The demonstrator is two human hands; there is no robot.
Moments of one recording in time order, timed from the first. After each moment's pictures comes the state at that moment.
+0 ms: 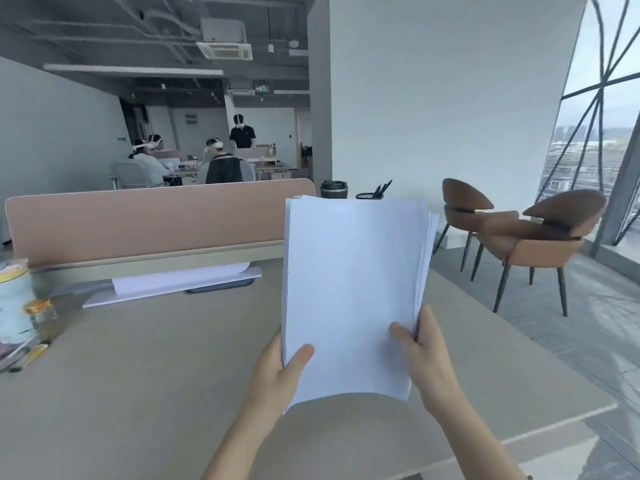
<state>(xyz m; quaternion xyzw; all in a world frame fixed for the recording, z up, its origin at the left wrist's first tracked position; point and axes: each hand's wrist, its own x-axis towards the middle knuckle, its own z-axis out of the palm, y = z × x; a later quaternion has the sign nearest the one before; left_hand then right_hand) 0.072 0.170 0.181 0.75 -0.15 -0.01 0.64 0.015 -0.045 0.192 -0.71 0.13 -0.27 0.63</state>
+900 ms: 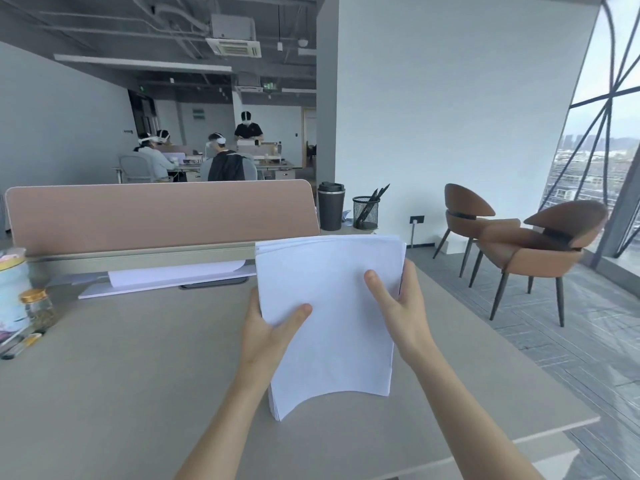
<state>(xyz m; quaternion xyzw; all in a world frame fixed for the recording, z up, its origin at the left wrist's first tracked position) 0.092 0.140 0.214 0.66 -0.12 0.10 0.74 0.042 -0.054 0.248 -0.70 0.02 -0.33 0.63</state>
